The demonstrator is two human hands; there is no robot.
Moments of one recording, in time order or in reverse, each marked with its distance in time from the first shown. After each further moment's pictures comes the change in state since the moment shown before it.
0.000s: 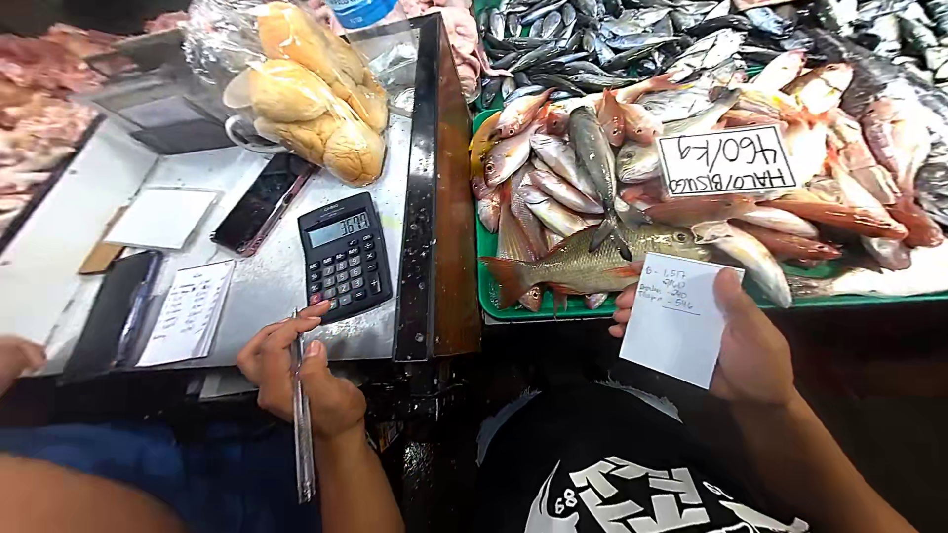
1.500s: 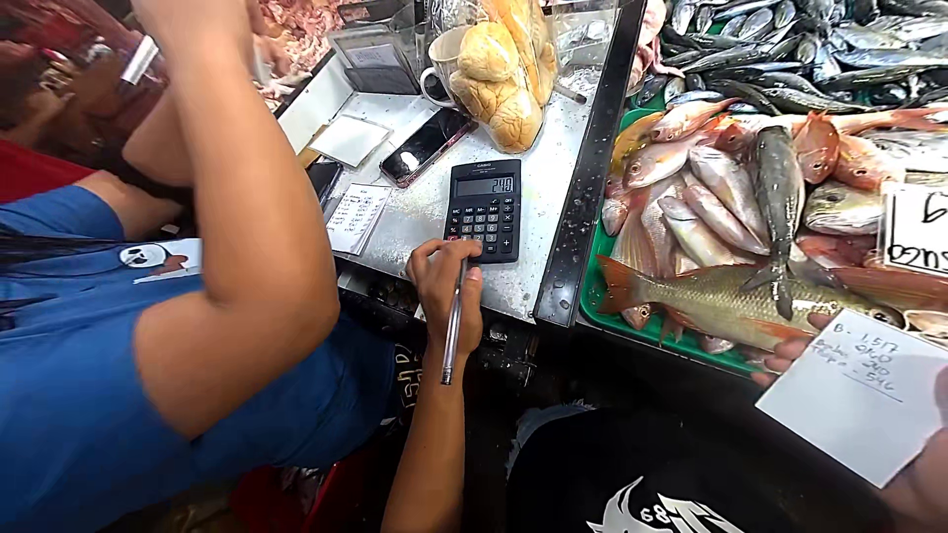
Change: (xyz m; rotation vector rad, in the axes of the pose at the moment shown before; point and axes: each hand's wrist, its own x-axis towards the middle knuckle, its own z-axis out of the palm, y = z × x) left_hand 0.003 0.012 0.005 0.142 -0.133 -0.078; right_hand 0.009 -0.001 -0.008 -0.054 -0.053 0.054
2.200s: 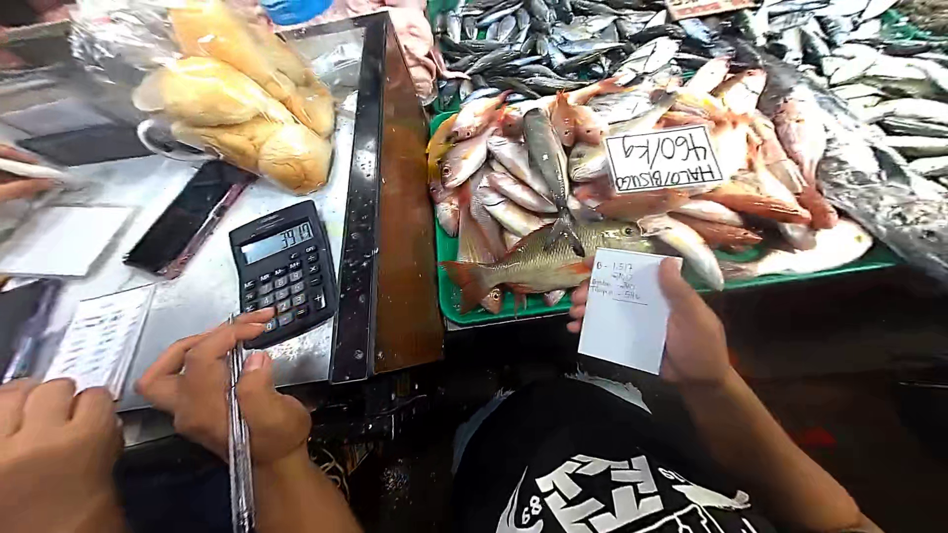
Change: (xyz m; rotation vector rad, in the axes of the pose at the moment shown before) left_hand 0.041 0.085 -0.022 -0.041 -0.262 -0.021; right_hand -0.012 -0.004 0.004 0.063 0.054 -0.048
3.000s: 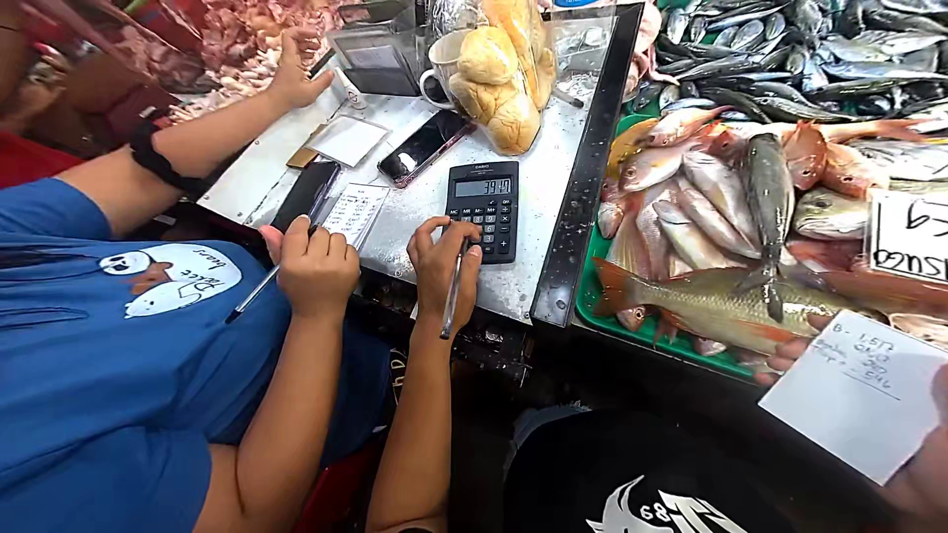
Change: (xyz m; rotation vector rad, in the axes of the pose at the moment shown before) left_hand -0.008 -0.099 0.022 0.079 0.066 -0.031; right_hand 0.013 0.000 -0.013 -0.077 -0.021 0.056
